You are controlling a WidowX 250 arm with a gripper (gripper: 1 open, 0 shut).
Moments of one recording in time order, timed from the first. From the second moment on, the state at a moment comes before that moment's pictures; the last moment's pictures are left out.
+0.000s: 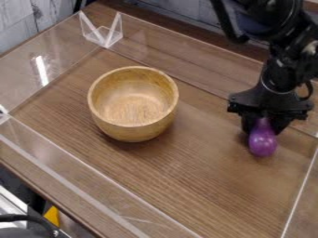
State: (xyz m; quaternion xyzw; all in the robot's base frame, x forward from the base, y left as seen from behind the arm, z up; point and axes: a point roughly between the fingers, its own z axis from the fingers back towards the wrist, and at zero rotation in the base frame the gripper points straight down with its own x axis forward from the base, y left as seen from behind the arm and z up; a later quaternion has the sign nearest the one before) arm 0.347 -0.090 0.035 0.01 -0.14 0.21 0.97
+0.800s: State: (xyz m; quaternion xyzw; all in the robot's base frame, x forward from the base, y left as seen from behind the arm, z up) arm 0.337 -0.019 0.128 -0.01 -0.19 0.23 0.95
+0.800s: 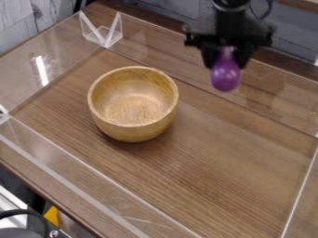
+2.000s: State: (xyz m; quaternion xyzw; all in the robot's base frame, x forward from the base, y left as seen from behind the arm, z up) arm 0.262 0.081 0.105 0.08 -0.18 0.30 0.93
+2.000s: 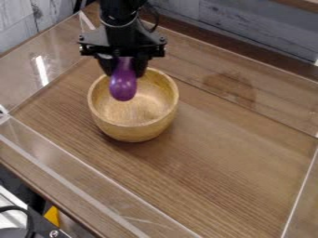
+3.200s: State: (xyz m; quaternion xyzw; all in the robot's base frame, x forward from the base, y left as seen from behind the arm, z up) arm 0.263 0.062 0.095 0.07 -0.13 0.25 0.96
